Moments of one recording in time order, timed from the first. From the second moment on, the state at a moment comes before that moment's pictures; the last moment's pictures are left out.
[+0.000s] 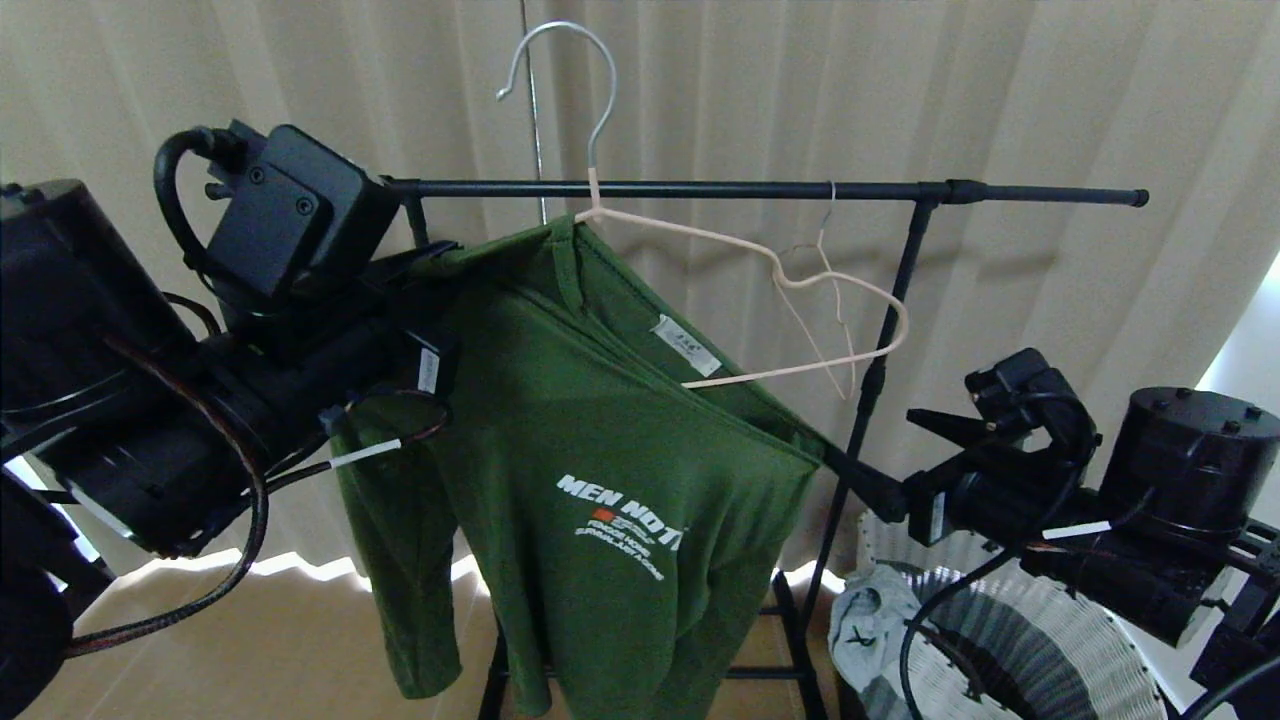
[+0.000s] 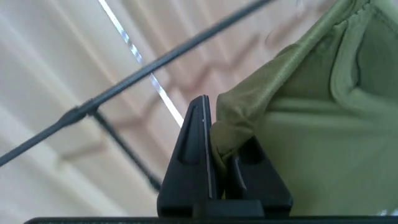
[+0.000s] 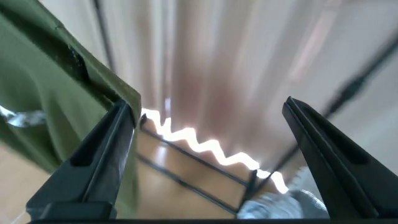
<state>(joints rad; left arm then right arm) -0.52 1.50 -0.72 -0.92 0.13 0.54 0.38 1.67 -0.43 -1.04 0.03 -0.06</state>
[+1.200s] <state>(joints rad) -0.38 1.56 -0.54 -1.02 0.14 0.71 0.55 1.41 -0.45 -0.77 0.03 -0.06</state>
